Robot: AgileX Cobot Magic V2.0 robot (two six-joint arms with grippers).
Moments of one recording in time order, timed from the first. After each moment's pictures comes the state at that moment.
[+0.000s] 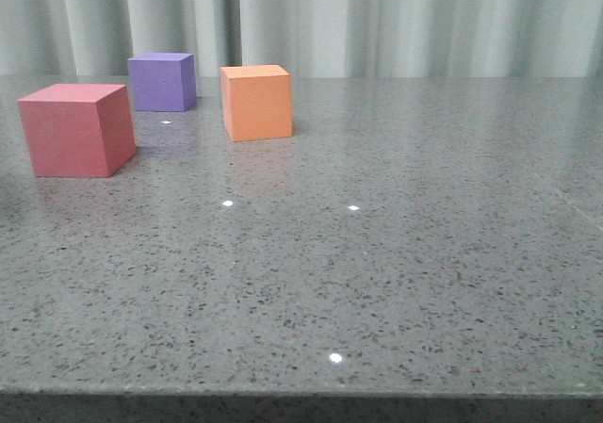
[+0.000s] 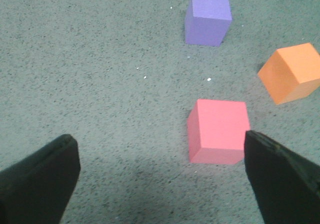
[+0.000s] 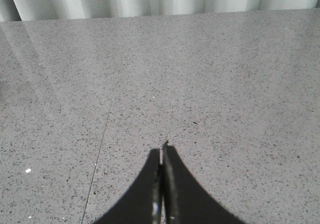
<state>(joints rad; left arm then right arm) -0.13 0.99 -1.07 -0.05 0.79 -0.15 0.10 0.60 -0.48 -0.29 0.26 0.38</state>
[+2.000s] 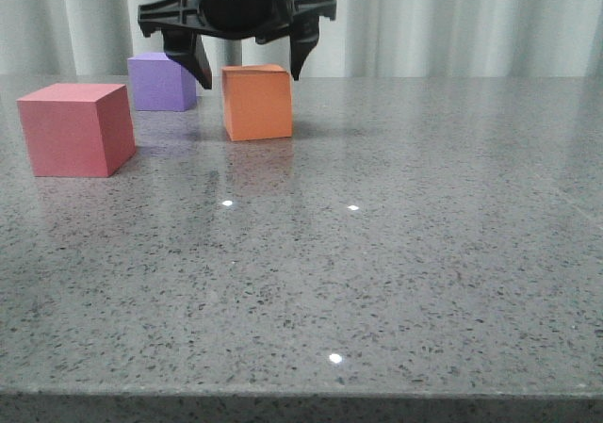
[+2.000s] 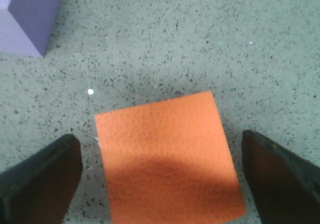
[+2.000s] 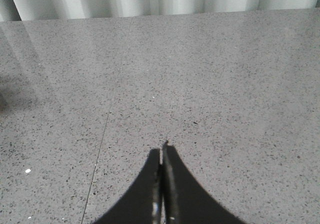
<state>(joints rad) -0.69 2.04 -1.81 0.53 0.85 -1.02 0.10 0.60 -0.48 -0.29 0.26 0.38</state>
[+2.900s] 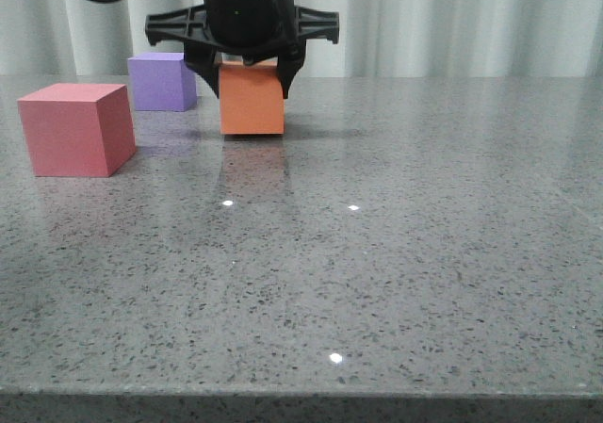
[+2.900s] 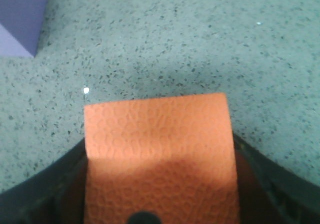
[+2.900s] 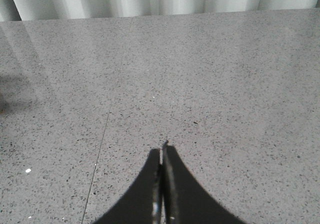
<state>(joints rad) -0.69 2.08 -1.87 0.50 0.89 -0.89 0.10 0.60 -0.48 -0.29 0.26 0.38</state>
